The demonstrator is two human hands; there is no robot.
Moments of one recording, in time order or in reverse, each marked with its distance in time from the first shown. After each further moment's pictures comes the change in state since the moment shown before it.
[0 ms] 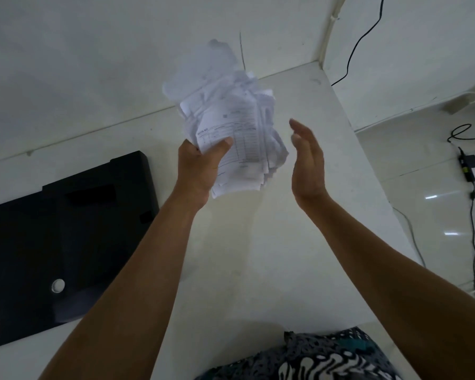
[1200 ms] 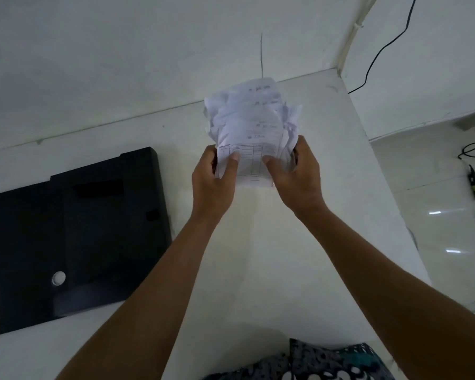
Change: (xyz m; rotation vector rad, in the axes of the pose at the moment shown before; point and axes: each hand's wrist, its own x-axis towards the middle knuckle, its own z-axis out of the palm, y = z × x) left_hand -0.013 -0.038 -0.002 0.288 0.119 0.208; right_hand 0.001 0.013 0.026 -0.285 -0.101 -0.212
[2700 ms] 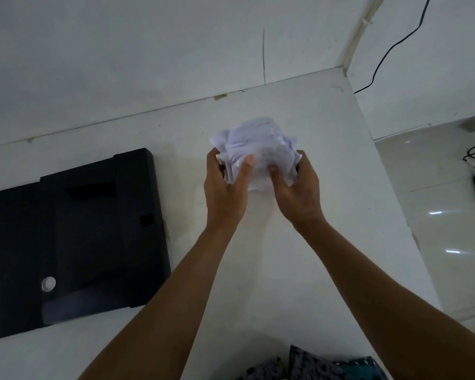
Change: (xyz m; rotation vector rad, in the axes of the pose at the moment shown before) left_hand -0.007 0.009 0.030 -0.160 0.069 -0.013; right_hand -0.005 0.015 0.006 -0.005 0.008 0.019
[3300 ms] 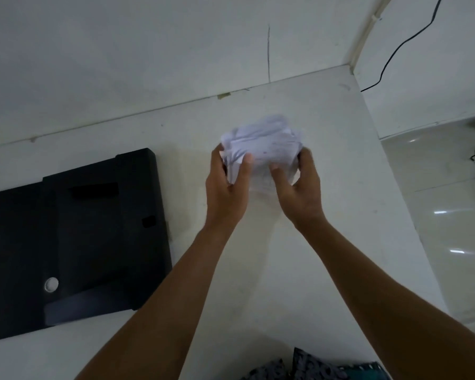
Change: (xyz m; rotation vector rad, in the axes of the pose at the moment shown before) left_hand 0.007 -0.005 -0.006 0.120 -0.040 0.057; right_hand 0.002 -0.004 0.004 0.059 0.014 -0.016
